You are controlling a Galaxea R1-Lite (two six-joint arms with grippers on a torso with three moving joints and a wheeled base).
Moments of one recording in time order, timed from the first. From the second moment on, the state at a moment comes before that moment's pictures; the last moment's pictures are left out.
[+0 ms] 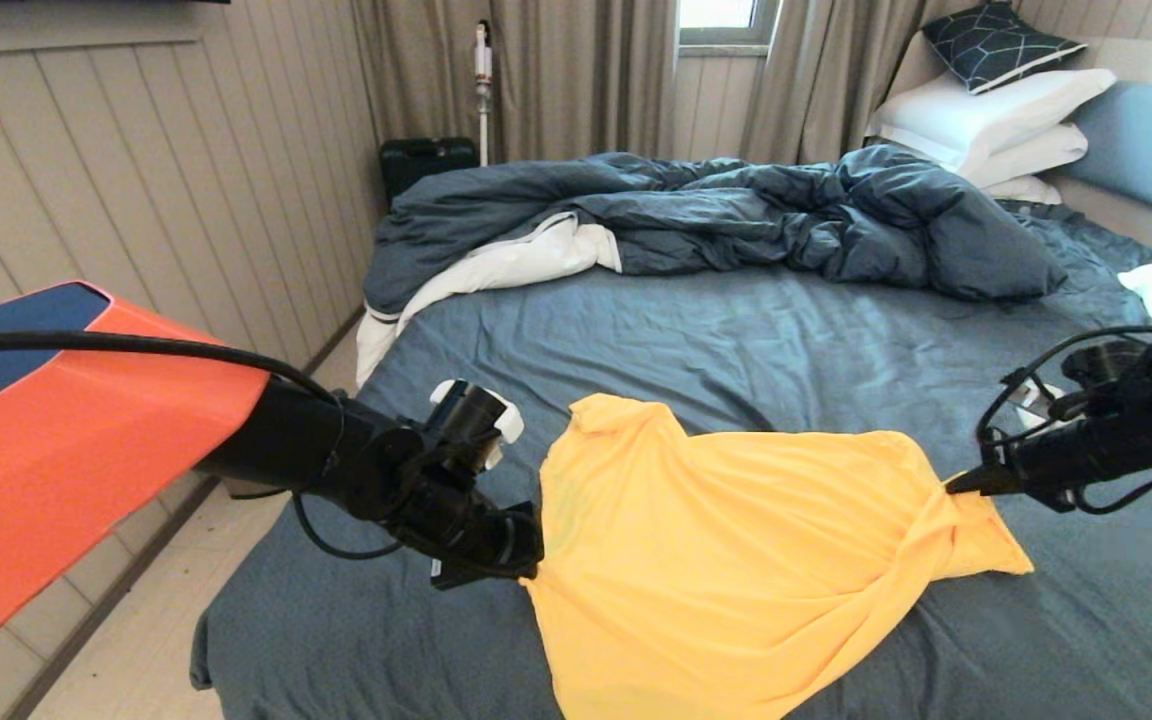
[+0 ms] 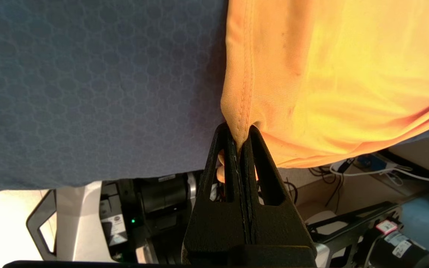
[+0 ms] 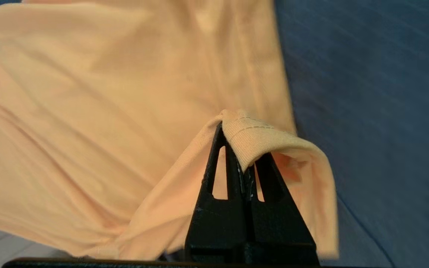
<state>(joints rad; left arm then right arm) -0.62 2.12 -1.27 0.19 -0.25 -0.67 -0.43 2.26 -1.65 0.54 0.51 -0.03</state>
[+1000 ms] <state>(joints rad) -0.62 2.12 -1.27 0.19 -0.25 -0.67 -0.43 2.22 -1.65 0.60 0.48 -0.05</state>
